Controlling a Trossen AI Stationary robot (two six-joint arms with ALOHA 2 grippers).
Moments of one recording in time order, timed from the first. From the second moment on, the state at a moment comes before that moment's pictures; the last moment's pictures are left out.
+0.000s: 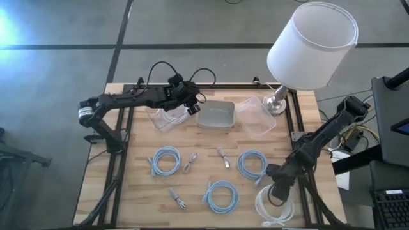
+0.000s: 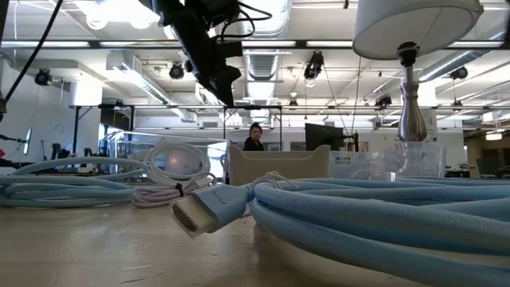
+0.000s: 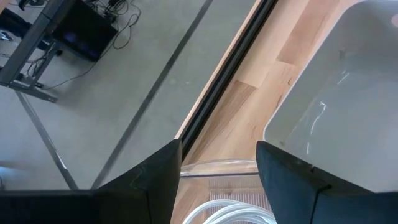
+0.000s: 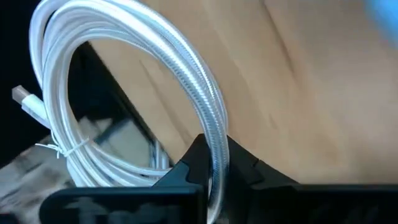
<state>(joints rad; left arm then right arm) 0.32 1.57 1.30 -0.51 -0.56 0.11 0.73 1.20 0.73 -0.66 -0.27 1.38</state>
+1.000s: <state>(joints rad) 0.27 1.57 1.21 -0.24 0.27 -0.08 0.25 1.20 0.83 -0.61 0.77 0.57</state>
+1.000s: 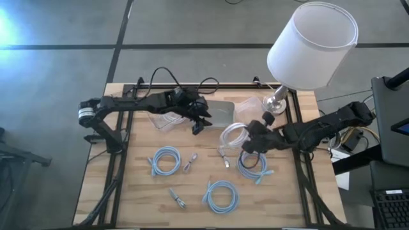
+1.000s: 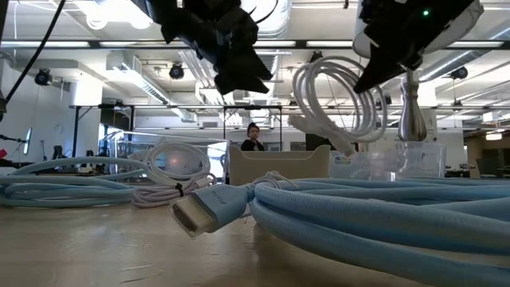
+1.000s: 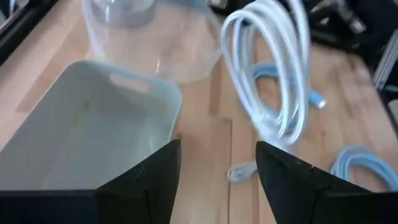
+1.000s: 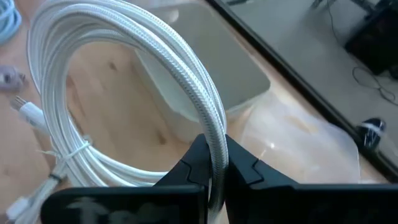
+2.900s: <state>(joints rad) 0.21 1.57 1.08 0.11 0.13 -0.16 0.12 1.38 0.88 -0.25 0.76 0.23</state>
